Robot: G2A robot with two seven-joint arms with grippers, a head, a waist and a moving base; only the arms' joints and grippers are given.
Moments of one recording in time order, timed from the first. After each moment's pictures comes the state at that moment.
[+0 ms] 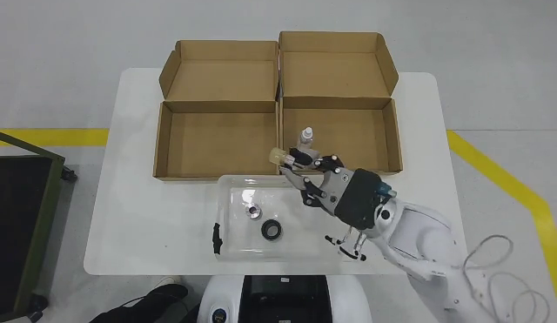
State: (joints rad) left arm -0.17 -0.33 -0.48 -1.21 3.07 0.34 0.06; right arm -1.32 -1.07 1.12 -2.14 -1.17 -0.41 -0.06
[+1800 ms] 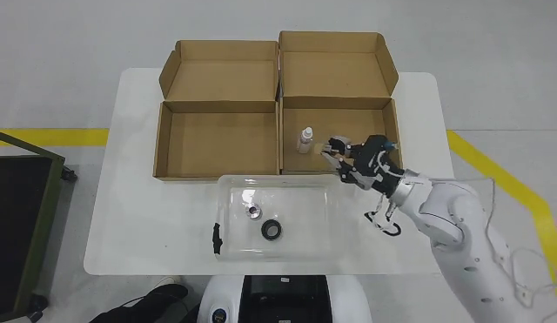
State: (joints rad) left arm -0.17 -0.33 -0.48 -1.21 3.07 0.34 0.06; right arm -1.28 -1.06 1.32 -1.89 -1.05 -0.61 0.32
